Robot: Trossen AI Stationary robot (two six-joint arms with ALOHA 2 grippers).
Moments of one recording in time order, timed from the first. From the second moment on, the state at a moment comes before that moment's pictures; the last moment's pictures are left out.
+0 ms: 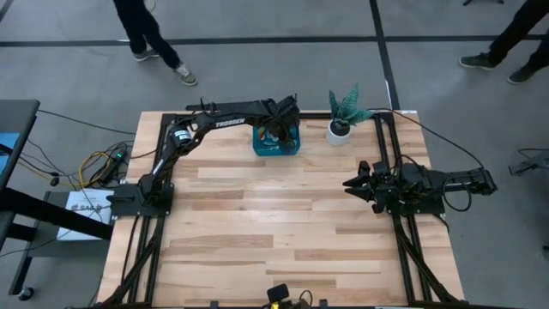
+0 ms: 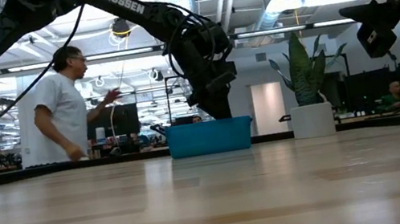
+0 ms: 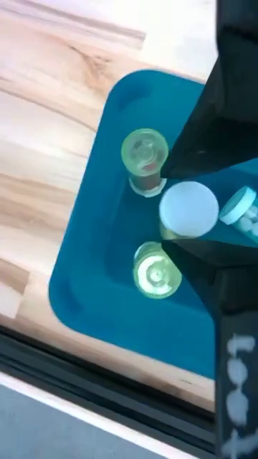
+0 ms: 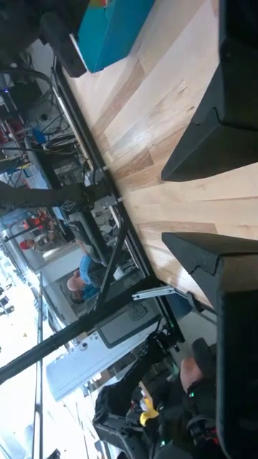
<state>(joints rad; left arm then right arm) 0.46 2.28 1.95 -0.74 0.05 0.11 0.09 0.01 0.01 0.00 0.00 0.44</state>
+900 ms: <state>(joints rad) 0.47 1.98 1.93 -0.62 0.28 0.10 0.09 0.01 0.01 0.00 0.00 0.44</state>
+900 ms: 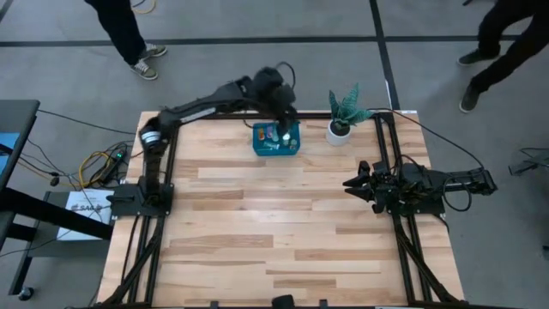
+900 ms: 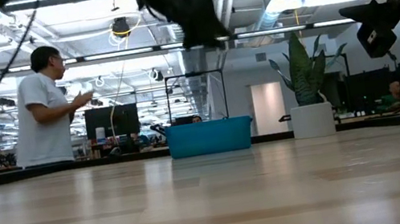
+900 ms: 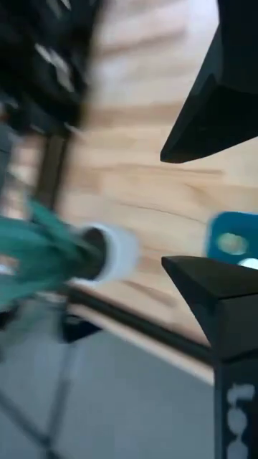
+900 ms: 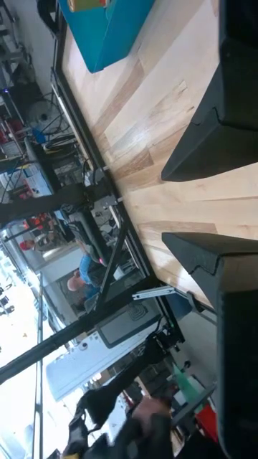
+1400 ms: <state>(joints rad) 0.46 1.68 1.93 -0.60 0.36 0.16 0.09 0.01 0.01 0.00 0.00 0.44</state>
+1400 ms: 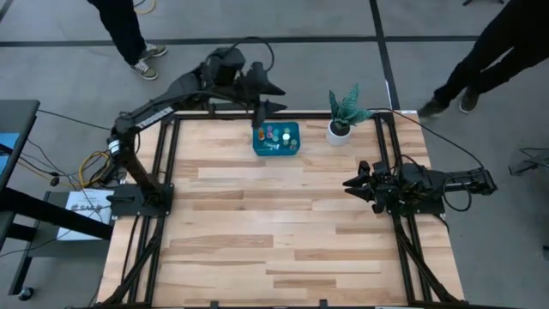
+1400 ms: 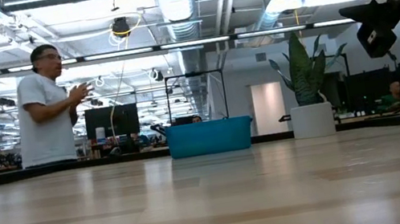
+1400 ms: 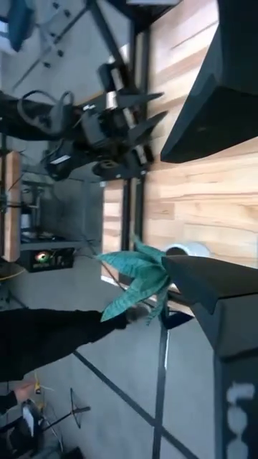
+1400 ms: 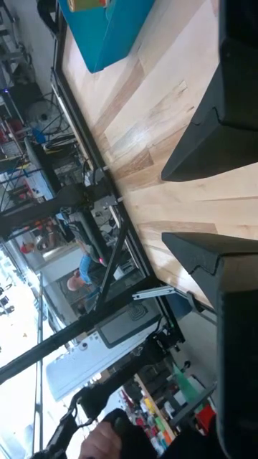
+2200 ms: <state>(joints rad) 0.54 1.27 1.79 -0.80 0.67 0.28 0.09 0.01 0.01 0.00 0.00 0.44</state>
